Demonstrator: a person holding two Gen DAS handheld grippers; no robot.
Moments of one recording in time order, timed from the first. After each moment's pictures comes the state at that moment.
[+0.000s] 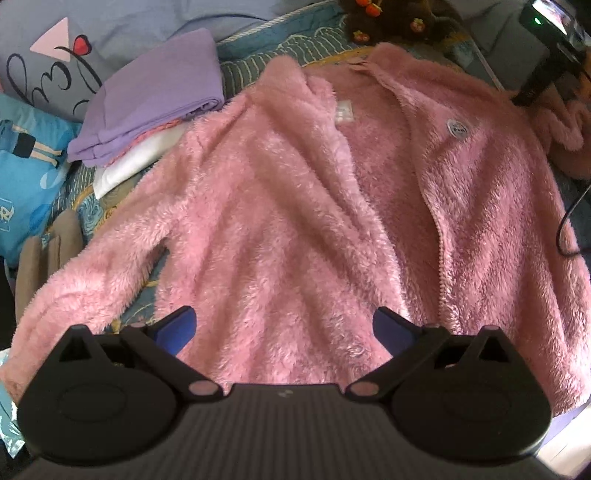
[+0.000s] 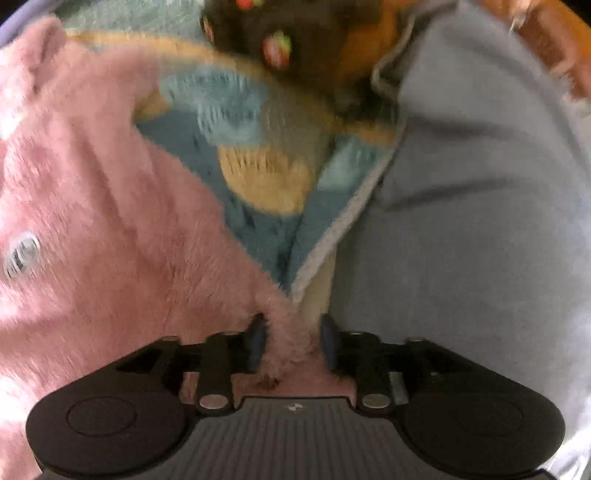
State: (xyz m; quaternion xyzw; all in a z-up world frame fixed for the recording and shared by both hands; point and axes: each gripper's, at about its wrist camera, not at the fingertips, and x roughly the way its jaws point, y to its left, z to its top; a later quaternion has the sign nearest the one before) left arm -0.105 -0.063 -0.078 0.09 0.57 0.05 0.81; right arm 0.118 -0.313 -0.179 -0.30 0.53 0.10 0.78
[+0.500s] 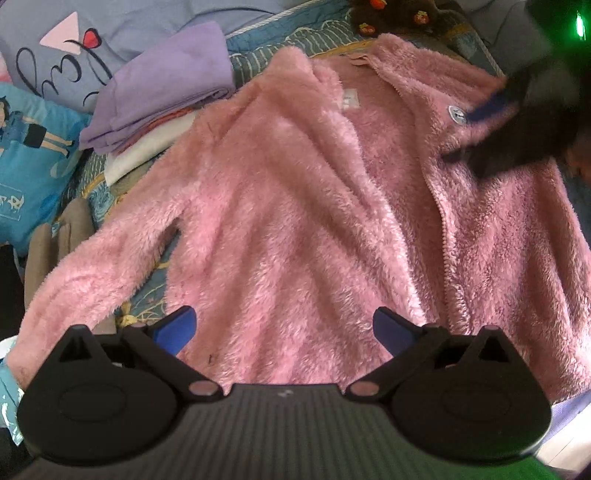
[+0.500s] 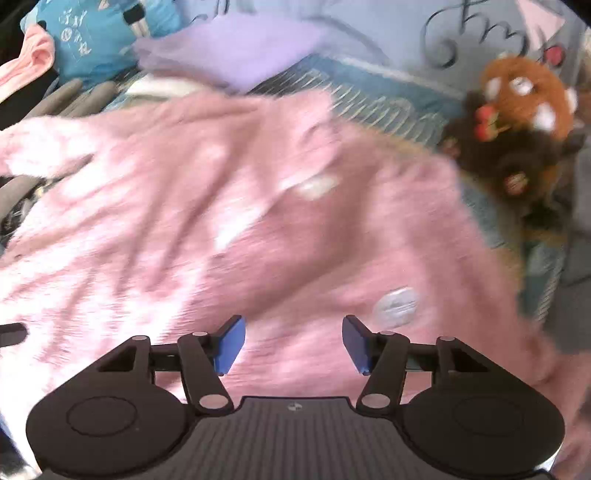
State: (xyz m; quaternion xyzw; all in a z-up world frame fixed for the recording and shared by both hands) left arm -0.119 -0.054 -0.077 0.09 0.58 0.07 0.81; right arm -0.026 -0.165 -0.172 -0.20 0.50 0.27 0.80
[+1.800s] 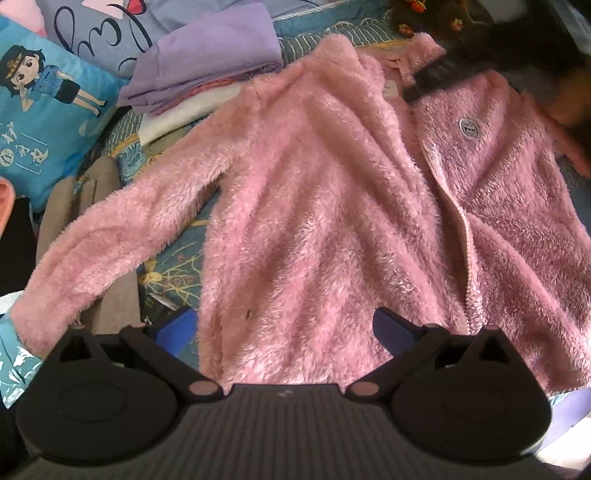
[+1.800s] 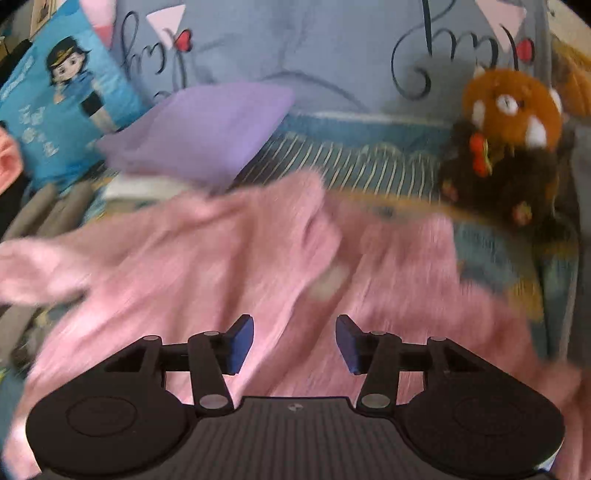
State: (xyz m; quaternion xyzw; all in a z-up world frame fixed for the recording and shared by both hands) left arm -0.157 -0.021 -0.073 0.05 0.58 0.10 0.81; right arm 0.051 -0.147 -0.157 -0.09 0.45 0.26 0.85
